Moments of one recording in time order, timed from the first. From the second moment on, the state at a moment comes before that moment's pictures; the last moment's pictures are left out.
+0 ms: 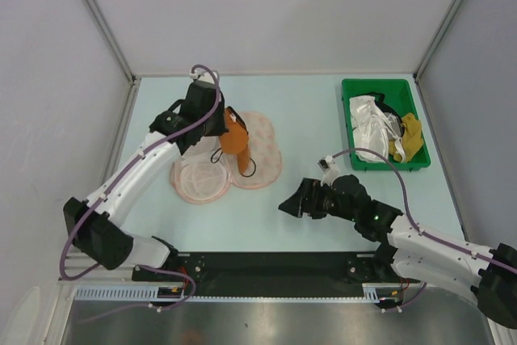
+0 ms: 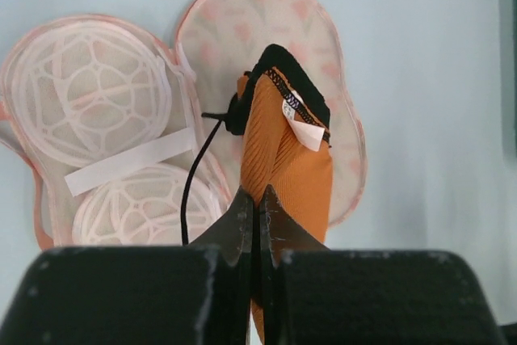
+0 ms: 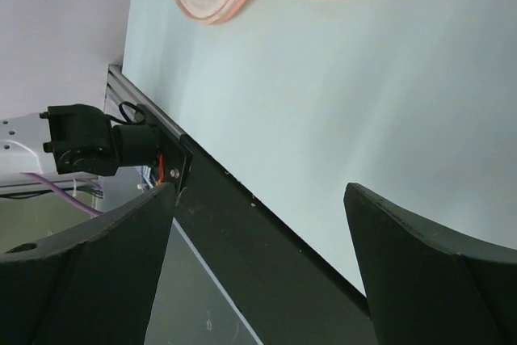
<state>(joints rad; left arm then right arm) -0.52 1.36 1.35 -0.69 -0.24 -0.44 0.86 0.85 0.39 0.03 -0.16 0.91</state>
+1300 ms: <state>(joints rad) -0.21 1.06 0.78 -0.51 -0.38 -0.90 0.82 0.93 0.31 0.06 -0.20 0.93</state>
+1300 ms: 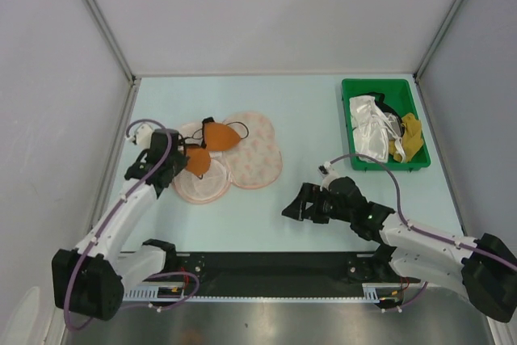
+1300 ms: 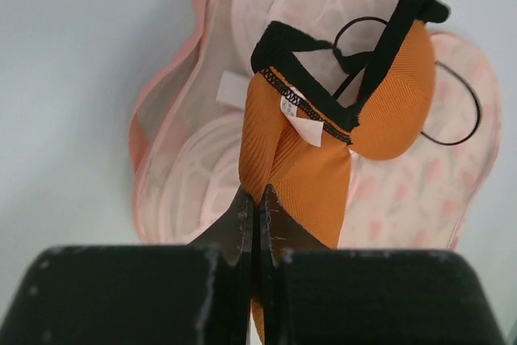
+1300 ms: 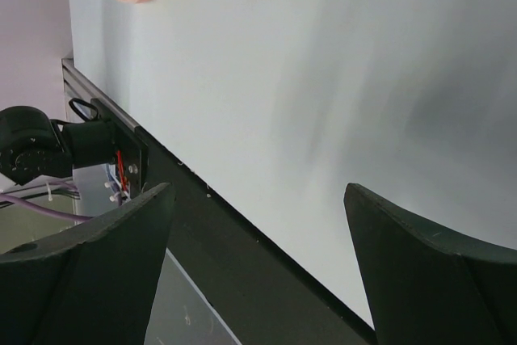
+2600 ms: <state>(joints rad) -0.04 1.93 1.44 -0.58 0.32 -0.16 0.83 1.11 0.37 0.20 -0.26 0.90</state>
